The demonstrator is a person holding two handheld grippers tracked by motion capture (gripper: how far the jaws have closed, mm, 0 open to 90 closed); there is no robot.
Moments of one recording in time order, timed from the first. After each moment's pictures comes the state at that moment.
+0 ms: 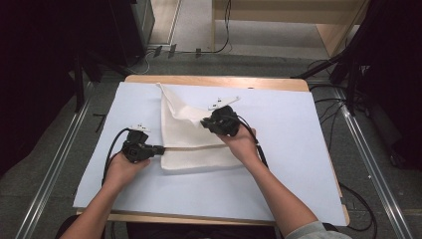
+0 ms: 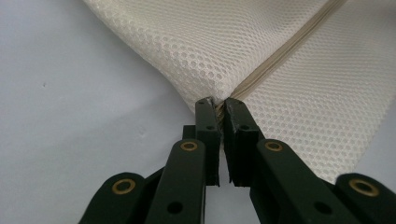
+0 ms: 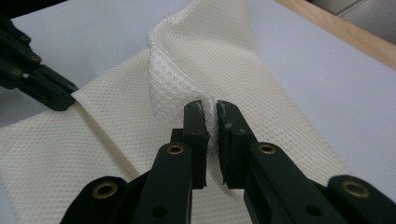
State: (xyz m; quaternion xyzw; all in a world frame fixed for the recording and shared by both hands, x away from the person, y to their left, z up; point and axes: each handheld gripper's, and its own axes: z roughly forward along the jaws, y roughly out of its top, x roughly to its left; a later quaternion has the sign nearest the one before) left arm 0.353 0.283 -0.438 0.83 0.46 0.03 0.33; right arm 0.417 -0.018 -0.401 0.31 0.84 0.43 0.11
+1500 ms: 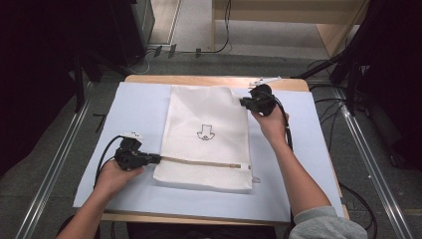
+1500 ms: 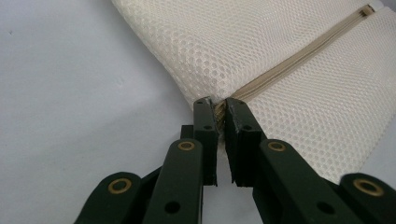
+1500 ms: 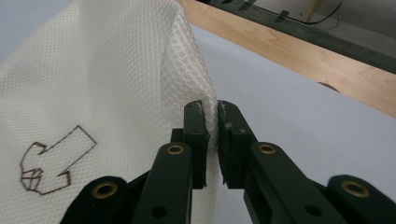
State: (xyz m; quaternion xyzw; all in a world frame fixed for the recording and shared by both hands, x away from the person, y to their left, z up) left arm 0.336 0.300 -0.444 0.83 0.45 -0.01 0.35; right arm 0.486 -0.119 -0.401 0.43 0.79 0.40 0.16
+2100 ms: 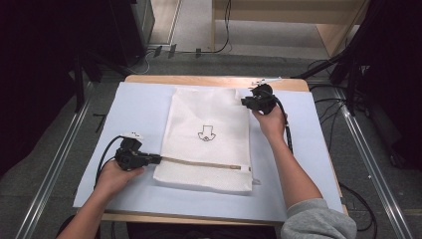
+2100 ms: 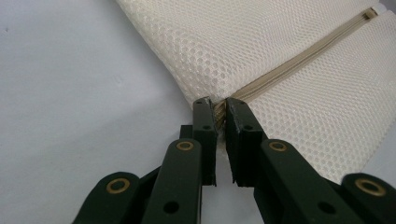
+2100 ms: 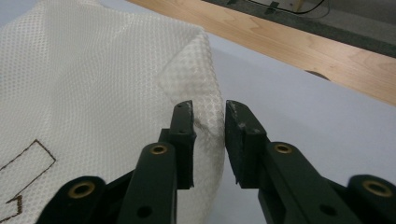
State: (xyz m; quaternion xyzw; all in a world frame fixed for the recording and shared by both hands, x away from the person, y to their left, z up) left arm 0.336 0.300 -0.445 0.83 0.45 -0.01 0.35; right arm 0.508 -0.126 -0.422 0.46 0.78 0.39 0.16
